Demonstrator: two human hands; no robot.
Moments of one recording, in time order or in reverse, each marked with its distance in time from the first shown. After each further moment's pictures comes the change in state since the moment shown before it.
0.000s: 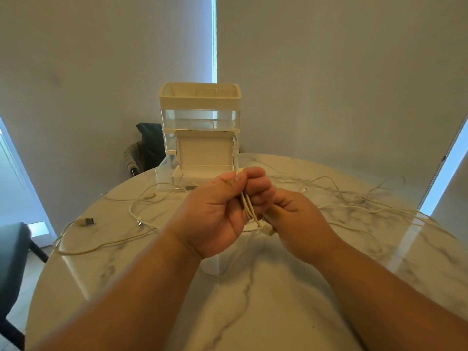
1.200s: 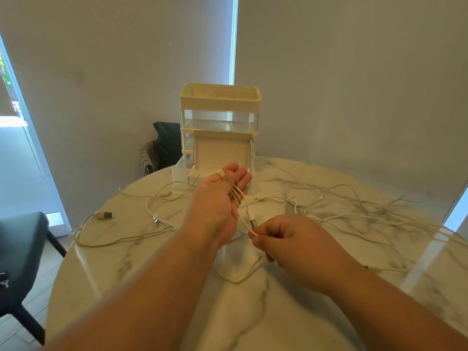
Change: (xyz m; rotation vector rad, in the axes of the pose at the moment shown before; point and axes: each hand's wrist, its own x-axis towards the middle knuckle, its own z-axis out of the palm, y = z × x) left_hand 0.024 0.001 -0.032 0.053 0.618 0.163; right_hand -0.012 -0.021 0.017 -0.288 -0.188 0.267
